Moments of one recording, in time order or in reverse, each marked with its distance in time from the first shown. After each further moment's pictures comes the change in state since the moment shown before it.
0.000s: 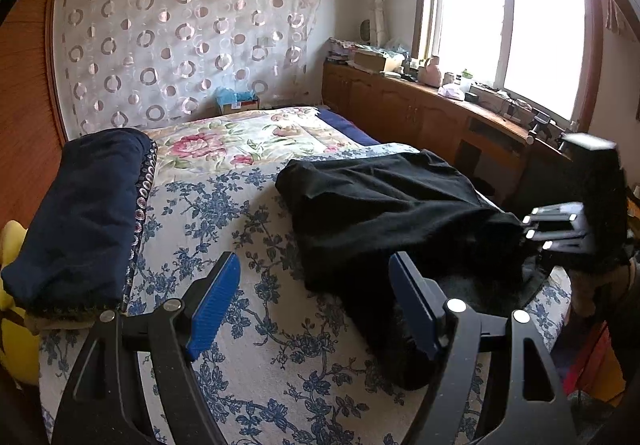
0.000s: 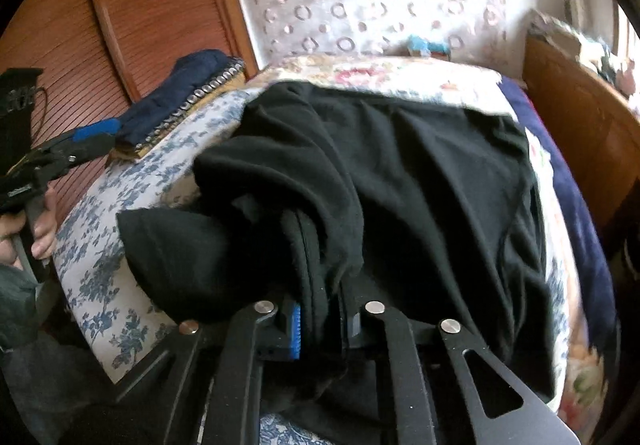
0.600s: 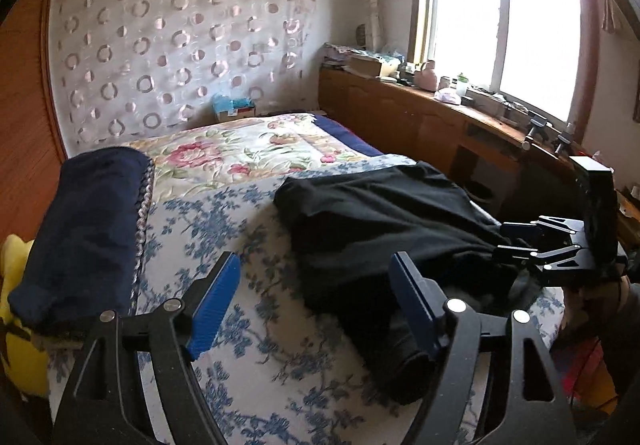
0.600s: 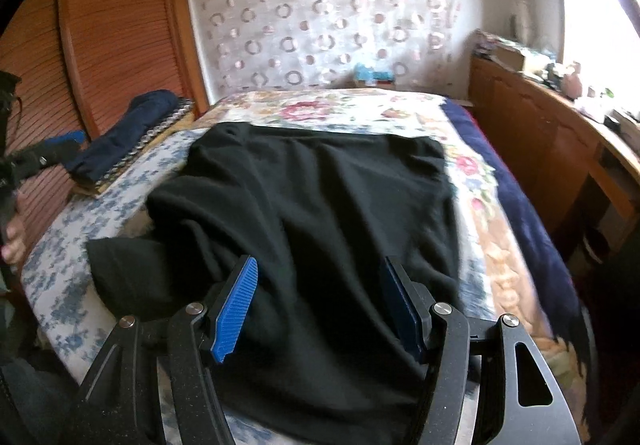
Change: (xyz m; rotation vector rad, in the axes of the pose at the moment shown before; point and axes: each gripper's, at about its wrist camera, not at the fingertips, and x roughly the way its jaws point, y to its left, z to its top) left arm -0.003 -0.006 0.019 0.015 -0.010 -0.006; right arm -0.042 -0.012 -0.013 0.077 -0.080 -0.150
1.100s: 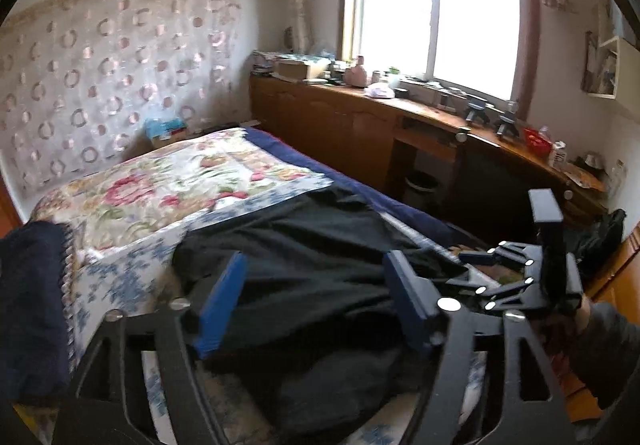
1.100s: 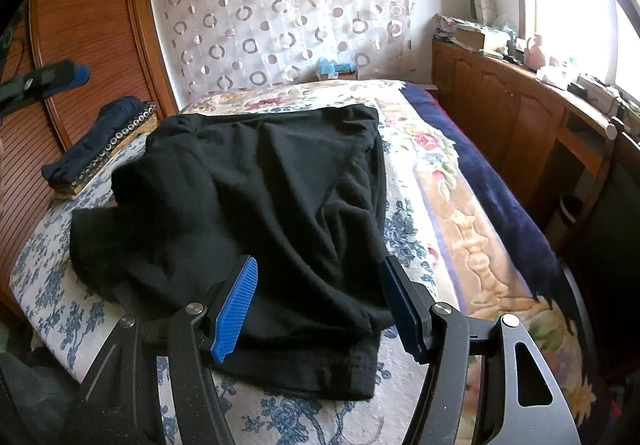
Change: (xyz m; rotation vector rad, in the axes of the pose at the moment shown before) left arm 0.004 -0.072 0.050 0.137 -0.006 -0.184; right arm -0.035 -0.041 -0.041 0.099 -0.007 -0.121
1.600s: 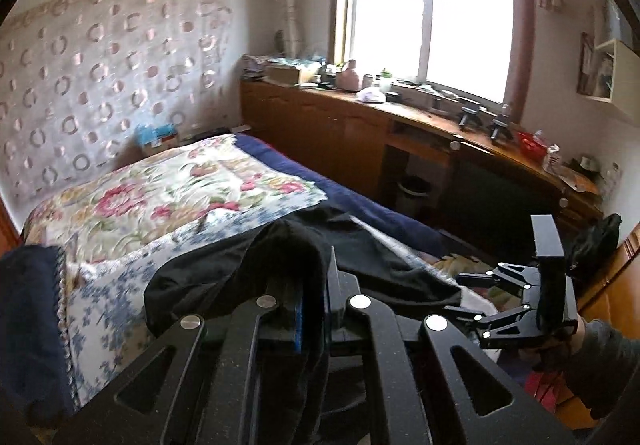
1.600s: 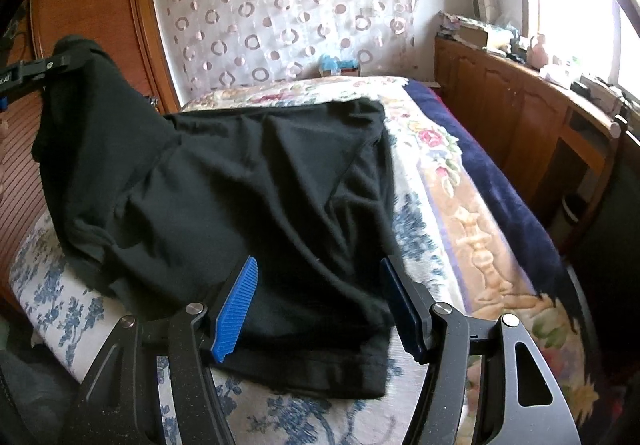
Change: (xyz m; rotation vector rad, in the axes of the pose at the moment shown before) left arm 0.010 -0.015 0.032 0.029 -0.008 -0.052; right arm -0.004 -0.001 -0.004 -0.001 -0.004 -0.006
